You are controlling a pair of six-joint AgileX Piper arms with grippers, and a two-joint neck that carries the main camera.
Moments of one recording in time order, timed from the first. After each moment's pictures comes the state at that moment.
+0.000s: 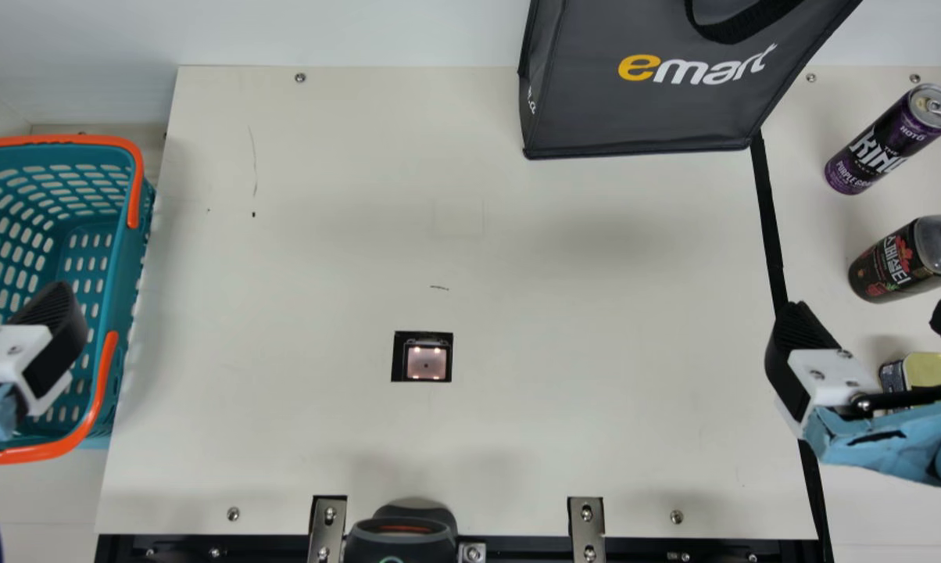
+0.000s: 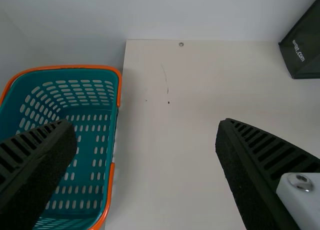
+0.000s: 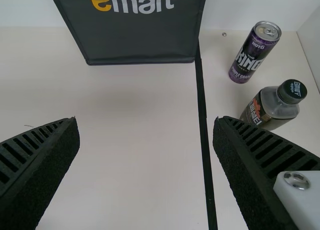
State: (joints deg) left arm -1.6 43.3 -69.0 -1.5 69.5 0.0; right arm 0.7 42.6 -69.8 -0.8 69.5 0.0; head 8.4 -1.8
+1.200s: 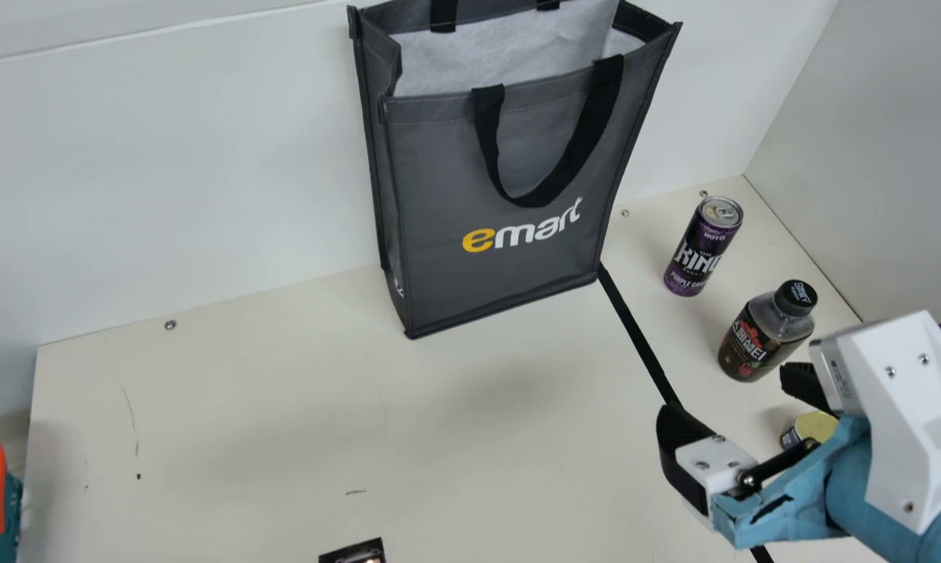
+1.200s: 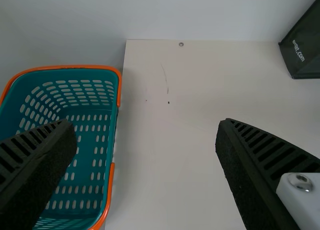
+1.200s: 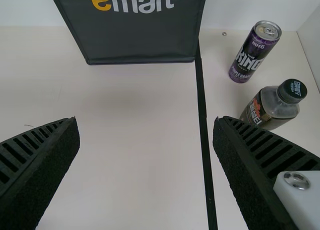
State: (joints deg) left arm -1.6 43.3 -69.0 -1.5 69.5 0.0; right arm 0.7 42.6 -69.8 -0.8 69.6 0.0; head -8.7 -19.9
